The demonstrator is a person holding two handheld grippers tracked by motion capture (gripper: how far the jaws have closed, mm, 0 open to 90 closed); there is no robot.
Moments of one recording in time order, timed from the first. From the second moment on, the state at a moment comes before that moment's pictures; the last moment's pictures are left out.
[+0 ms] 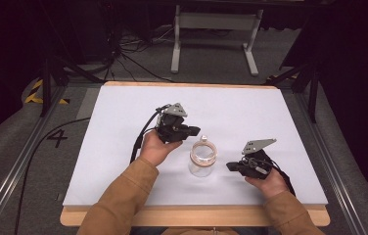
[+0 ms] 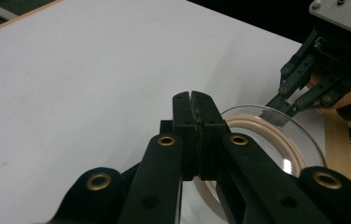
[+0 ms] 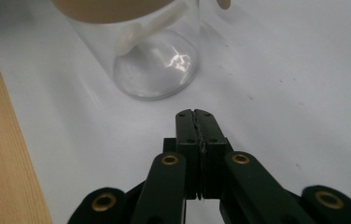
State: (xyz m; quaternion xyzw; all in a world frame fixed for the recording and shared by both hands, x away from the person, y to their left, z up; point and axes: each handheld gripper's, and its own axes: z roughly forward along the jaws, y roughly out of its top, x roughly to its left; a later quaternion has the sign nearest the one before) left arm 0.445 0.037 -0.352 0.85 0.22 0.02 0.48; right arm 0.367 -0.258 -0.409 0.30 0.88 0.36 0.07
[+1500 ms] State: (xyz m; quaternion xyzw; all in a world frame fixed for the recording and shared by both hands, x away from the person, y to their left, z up) left arm 0.459 0.024 -0.370 0.84 0.22 -0.01 0.50; right arm 0.346 -0.233 -0.385 0.27 0.86 0.42 0.09
